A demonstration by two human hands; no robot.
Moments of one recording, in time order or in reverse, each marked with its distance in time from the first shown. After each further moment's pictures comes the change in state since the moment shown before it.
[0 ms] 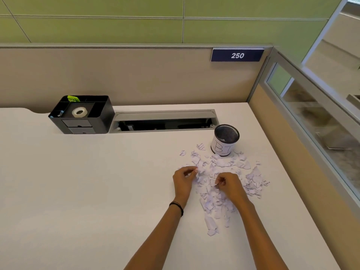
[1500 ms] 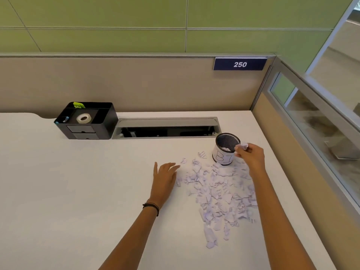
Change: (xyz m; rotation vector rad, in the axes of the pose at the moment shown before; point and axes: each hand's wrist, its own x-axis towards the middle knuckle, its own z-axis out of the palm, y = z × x) left_hand 0.045 -0.024 -0.066 0.860 -0.060 0.547; right_hand 0.072 -0.013 -0.090 0.764 0.404 0.147
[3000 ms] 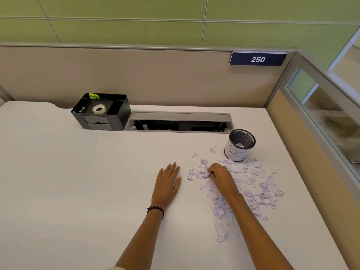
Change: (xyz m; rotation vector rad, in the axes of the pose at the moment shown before) left_hand -0.042 -0.018 -0.015 0.108 -0.249 -0.151; right_hand -0.069 0.075 0.088 -0.788 -0.463 -0.535
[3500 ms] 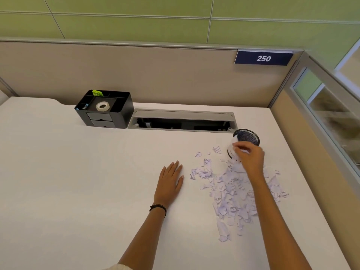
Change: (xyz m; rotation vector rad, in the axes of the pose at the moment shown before) left_hand 0.001 -0.001 0.001 -0.003 -0.001 -0.005; right_hand 0.018 -0.002 -0.086 0.515 0.471 0.178
